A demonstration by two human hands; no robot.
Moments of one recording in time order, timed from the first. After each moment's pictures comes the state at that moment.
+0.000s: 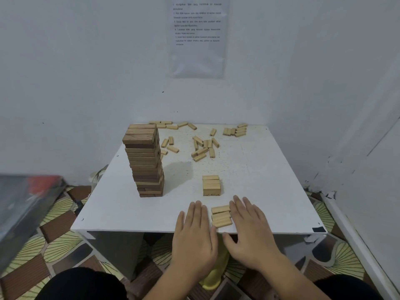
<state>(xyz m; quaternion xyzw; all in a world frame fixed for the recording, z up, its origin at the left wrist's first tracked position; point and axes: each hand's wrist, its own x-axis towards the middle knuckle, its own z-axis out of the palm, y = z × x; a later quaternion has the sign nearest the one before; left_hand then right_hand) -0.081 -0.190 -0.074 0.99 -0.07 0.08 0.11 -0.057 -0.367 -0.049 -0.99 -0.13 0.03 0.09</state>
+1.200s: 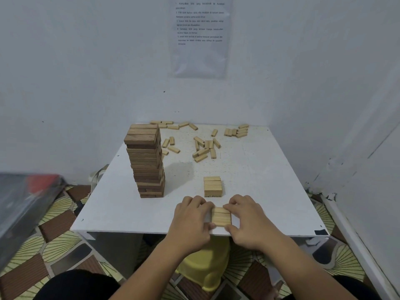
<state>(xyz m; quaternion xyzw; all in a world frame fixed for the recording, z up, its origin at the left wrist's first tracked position) -0.037 -0.165 -0.041 0.97 -0.16 0.04 0.19 -0.023 -0.370 -0.023 -0.96 -0.19 0.06 0.19</state>
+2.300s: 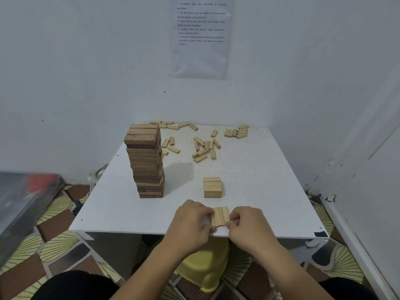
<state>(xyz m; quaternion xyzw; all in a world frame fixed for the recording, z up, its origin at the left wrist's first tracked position) -0.038 -0.162 -0.042 0.95 -0.15 0.05 0.27 -0.044 -0.351 -0.007 -0.96 0.00 0.06 0.28</state>
